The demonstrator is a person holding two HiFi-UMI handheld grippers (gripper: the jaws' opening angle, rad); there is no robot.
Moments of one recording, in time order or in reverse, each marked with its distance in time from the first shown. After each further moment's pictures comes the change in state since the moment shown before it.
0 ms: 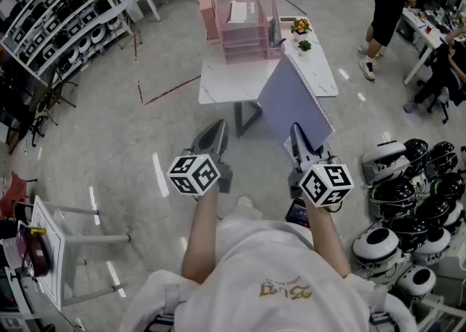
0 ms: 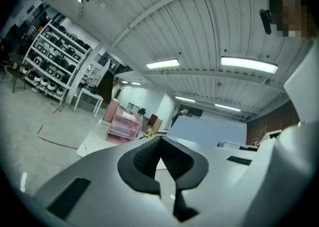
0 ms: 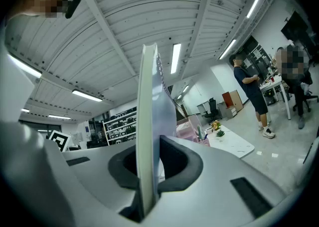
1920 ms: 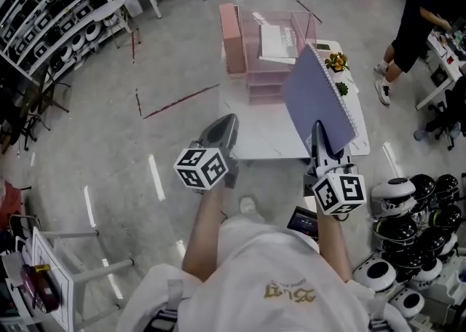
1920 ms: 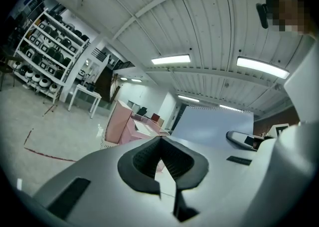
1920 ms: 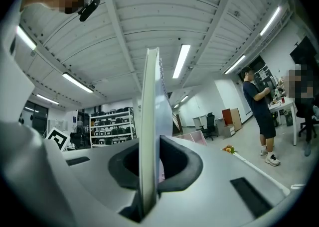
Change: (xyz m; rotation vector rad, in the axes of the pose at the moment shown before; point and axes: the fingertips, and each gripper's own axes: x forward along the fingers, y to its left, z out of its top) left arm 0.224 0.217 0.105 -0.015 0.038 -0.036; right arm 0.300 -0.049 0.041 -0.176 -0.082 -0.096
